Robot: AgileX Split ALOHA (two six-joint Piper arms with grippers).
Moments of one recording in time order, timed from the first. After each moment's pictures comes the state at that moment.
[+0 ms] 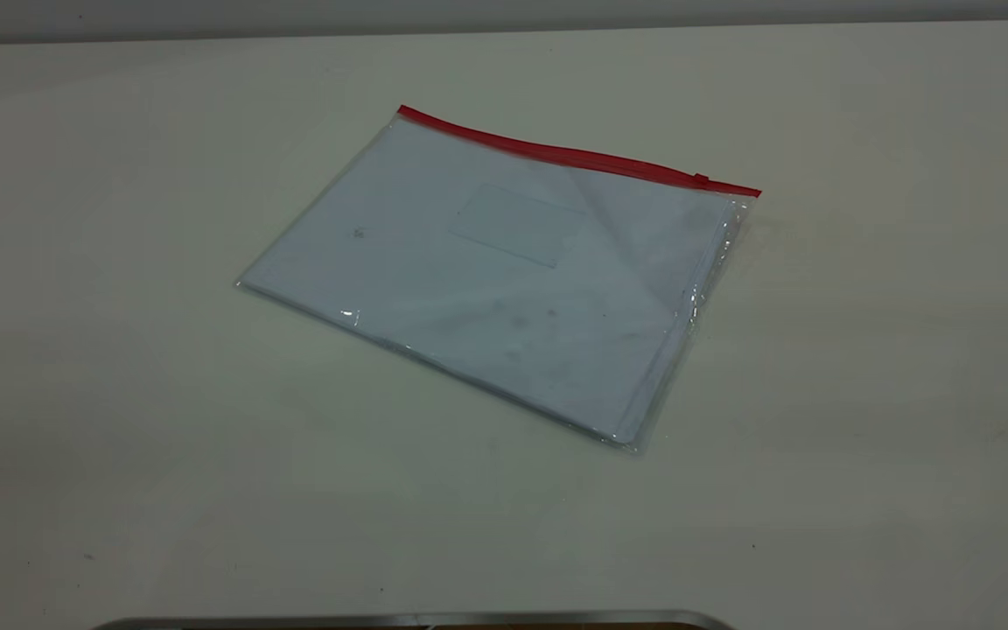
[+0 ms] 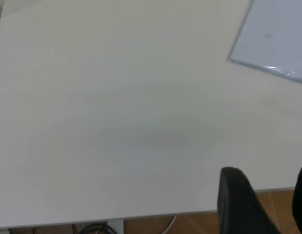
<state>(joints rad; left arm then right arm) -0.02 -0.02 -0.49 -0.02 1.13 0.06 0.02 -0.02 -0.49 0.02 1.16 -0.02</state>
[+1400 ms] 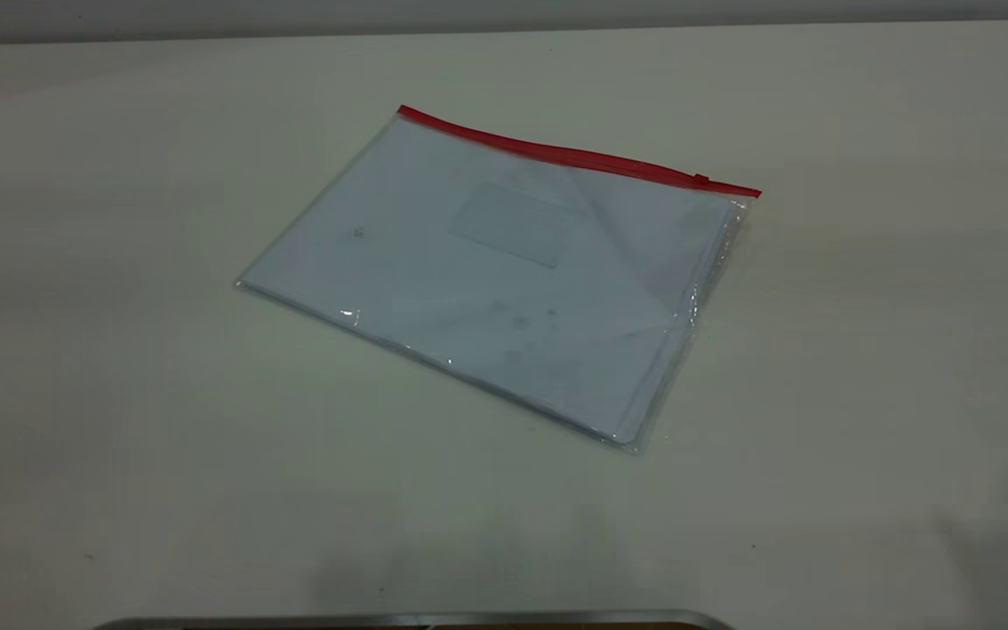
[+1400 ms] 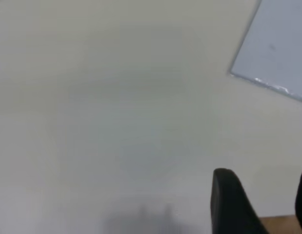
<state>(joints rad) -0.02 0.62 -0.63 -0.03 0.81 0.06 0.02 0.72 -0.49 0.48 0.61 -0.41</state>
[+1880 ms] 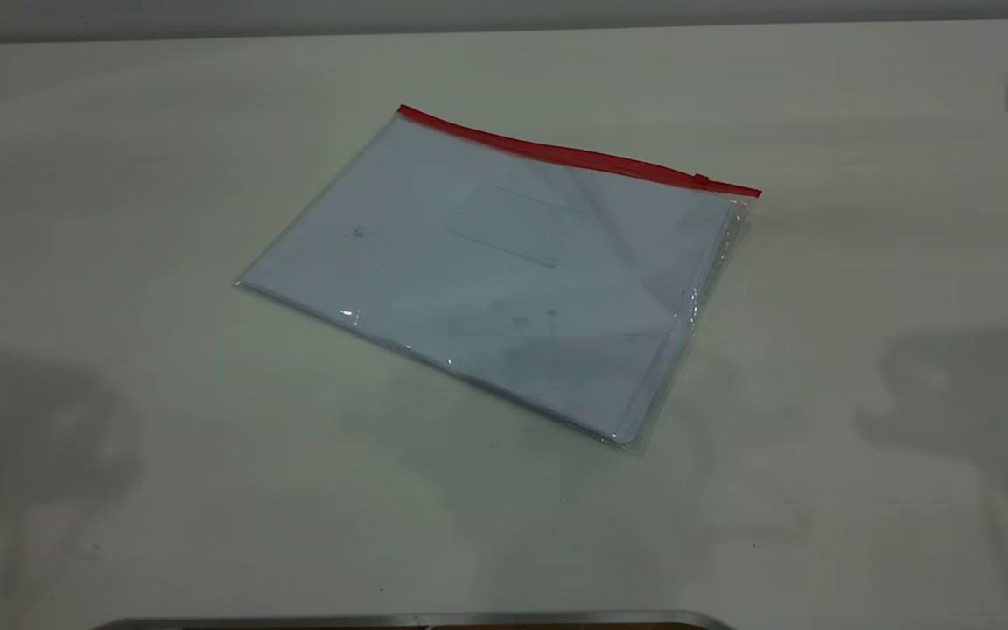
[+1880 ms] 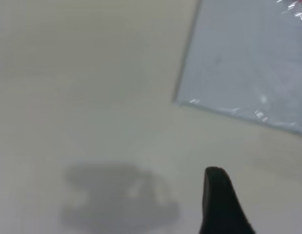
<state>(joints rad) -0.02 1.19 -0.84 -0.36 0.60 0.39 0.02 1.51 -0.57 1.10 0.22 -0.97</state>
